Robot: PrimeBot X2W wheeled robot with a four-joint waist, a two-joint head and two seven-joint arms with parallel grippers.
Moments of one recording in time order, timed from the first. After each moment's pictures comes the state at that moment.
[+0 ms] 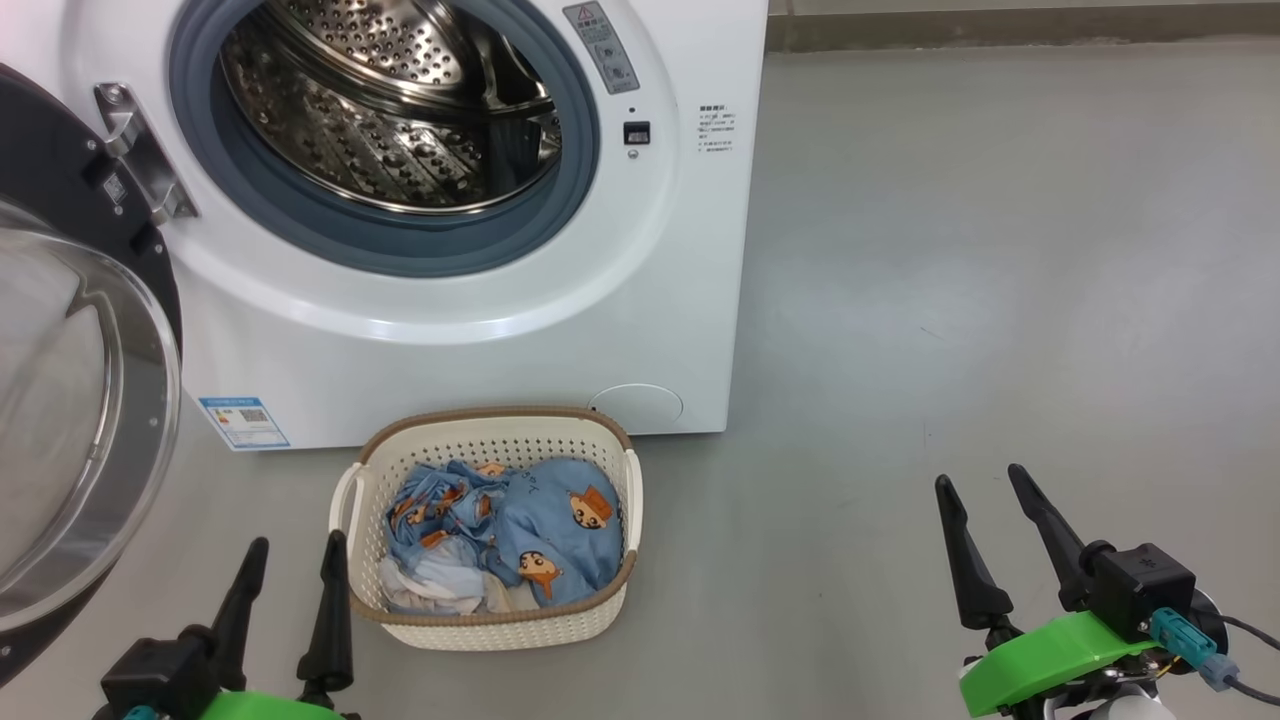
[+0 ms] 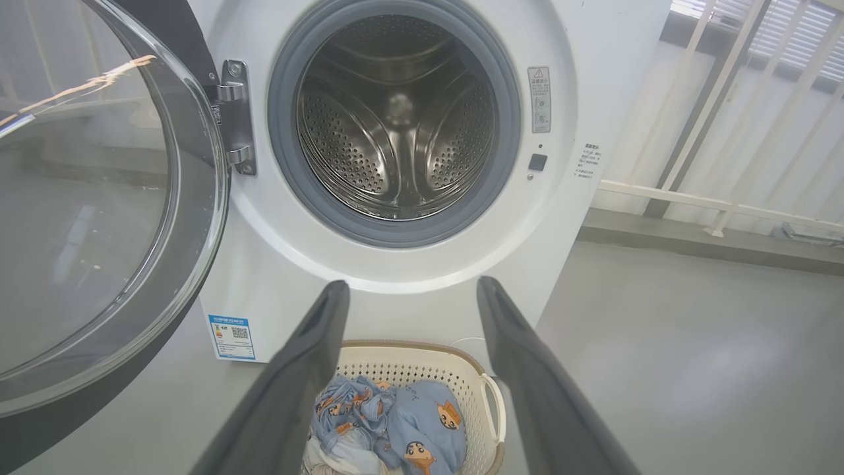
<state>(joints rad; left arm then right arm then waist) -0.01 0.09 -0.04 0.17 -0.34 -0.13 -0.26 -0.08 -0.05 -0.02 0.20 0.15 0.13 -0.25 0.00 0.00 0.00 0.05</state>
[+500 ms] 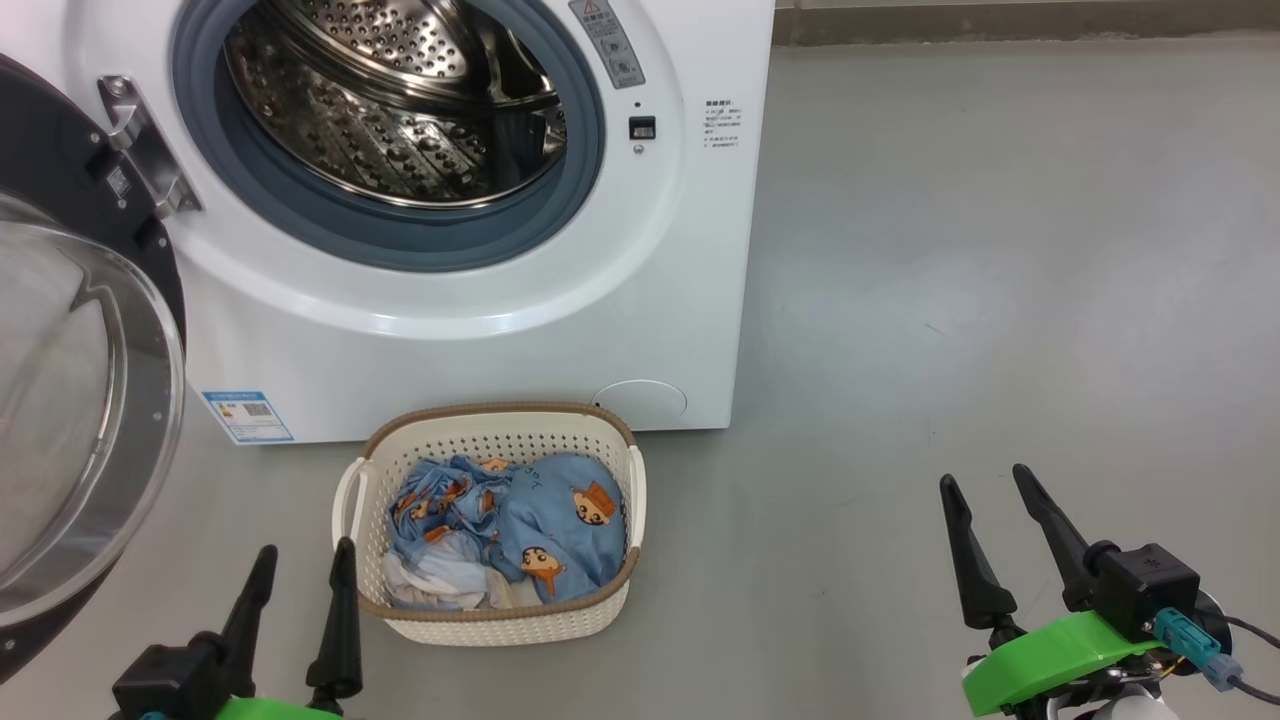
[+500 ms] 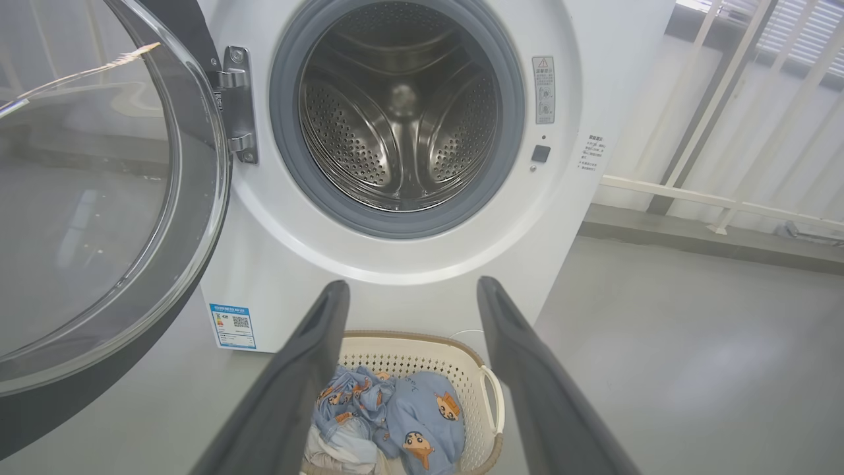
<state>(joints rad) 0.00 0.08 -0.05 0.17 -0.34 -0.13 -0.26 -0.08 -0.05 -0.03 0.21 0.15 0.13 -0.25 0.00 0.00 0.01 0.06</state>
